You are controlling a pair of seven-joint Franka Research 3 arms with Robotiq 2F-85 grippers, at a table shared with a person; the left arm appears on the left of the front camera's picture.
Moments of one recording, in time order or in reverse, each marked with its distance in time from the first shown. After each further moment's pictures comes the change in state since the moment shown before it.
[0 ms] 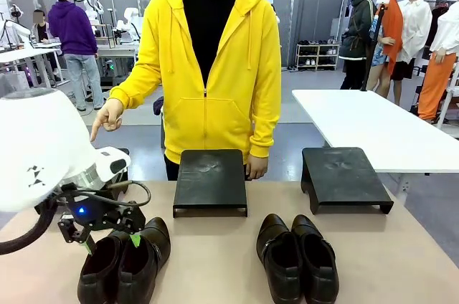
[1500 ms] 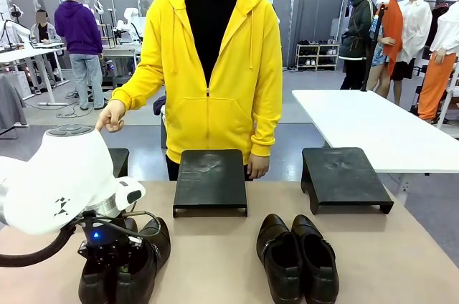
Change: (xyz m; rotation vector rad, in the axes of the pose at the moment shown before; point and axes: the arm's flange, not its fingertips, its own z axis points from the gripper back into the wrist) left arm 0.004 -0.001 -0.068 0.085 0.068 -0.061; right arm 0.000 0.000 0.000 0.000 -0.001 0.000
